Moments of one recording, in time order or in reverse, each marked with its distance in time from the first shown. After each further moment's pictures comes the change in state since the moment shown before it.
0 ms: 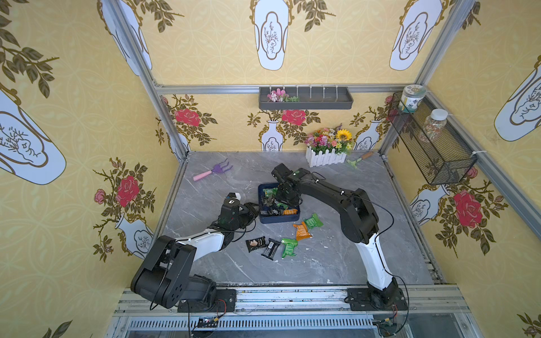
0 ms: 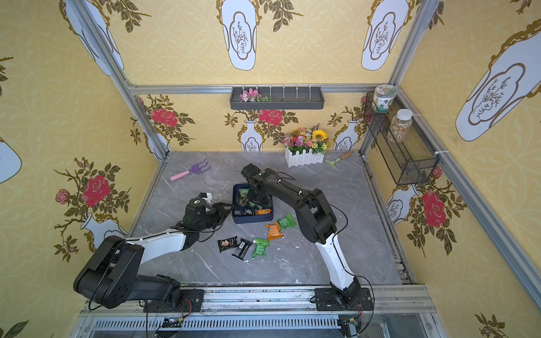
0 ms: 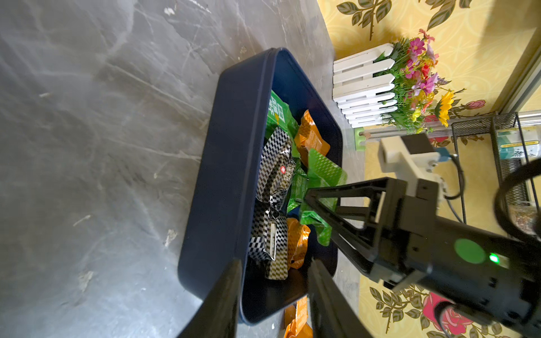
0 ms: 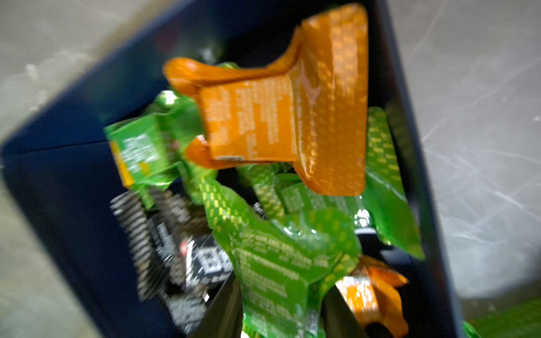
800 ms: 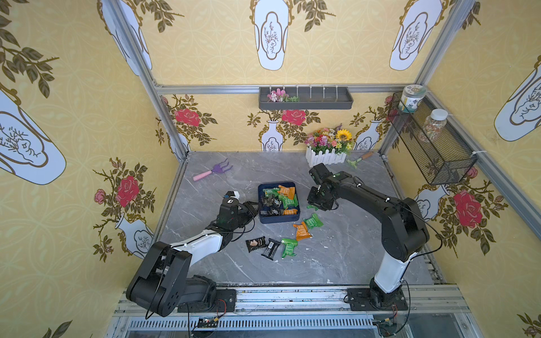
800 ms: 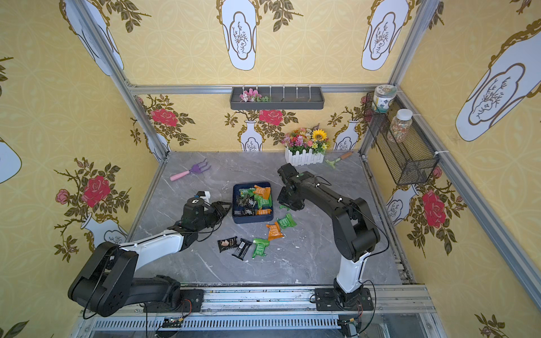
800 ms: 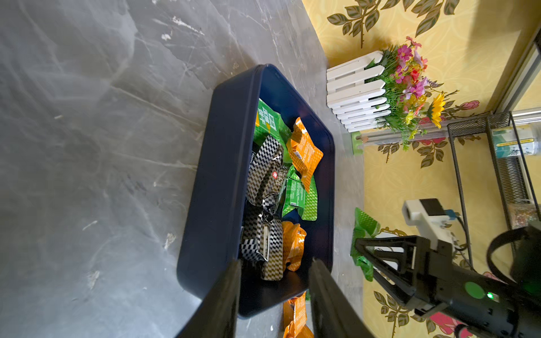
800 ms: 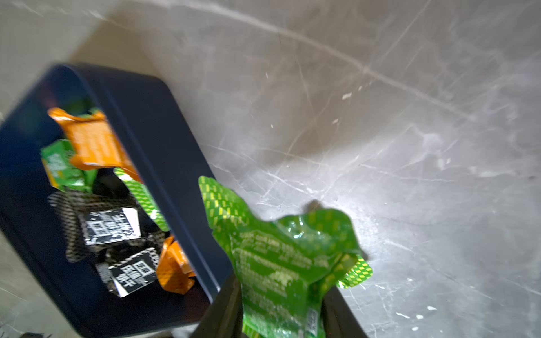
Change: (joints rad) left arm 0.000 -0.057 0.008 -0.053 -0.034 0.029; right arm -0.217 -0.379 -0.507 0.100 -0.079 -0.129
